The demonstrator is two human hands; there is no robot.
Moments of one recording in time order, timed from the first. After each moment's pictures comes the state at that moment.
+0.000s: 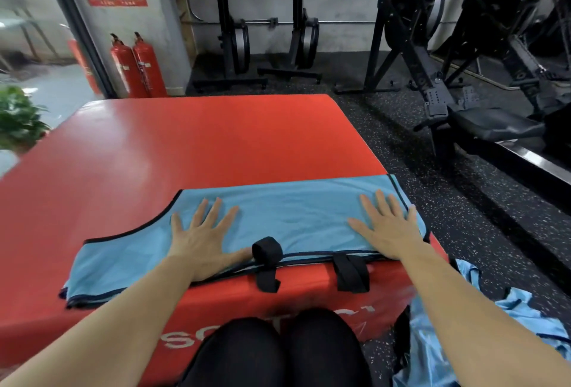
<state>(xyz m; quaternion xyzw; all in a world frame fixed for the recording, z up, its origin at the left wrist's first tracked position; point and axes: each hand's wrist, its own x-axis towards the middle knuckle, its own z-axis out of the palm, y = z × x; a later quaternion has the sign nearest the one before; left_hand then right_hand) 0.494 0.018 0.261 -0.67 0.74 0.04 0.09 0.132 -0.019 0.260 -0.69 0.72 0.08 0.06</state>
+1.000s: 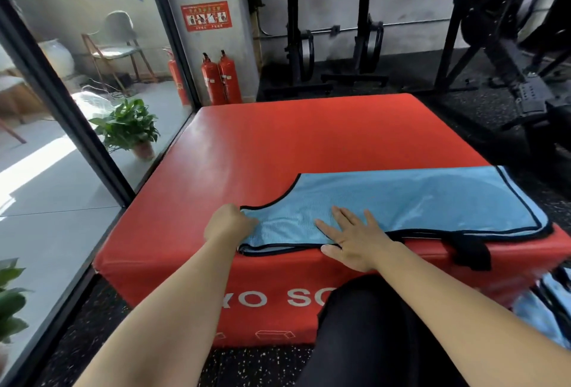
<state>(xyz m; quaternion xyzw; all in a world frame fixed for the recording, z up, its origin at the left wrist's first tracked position) 0.651 0.082 0.300 -0.86 0.46 0.19 -0.14 0.393 0.072 0.283 -0.85 0.49 0.16 0.07</state>
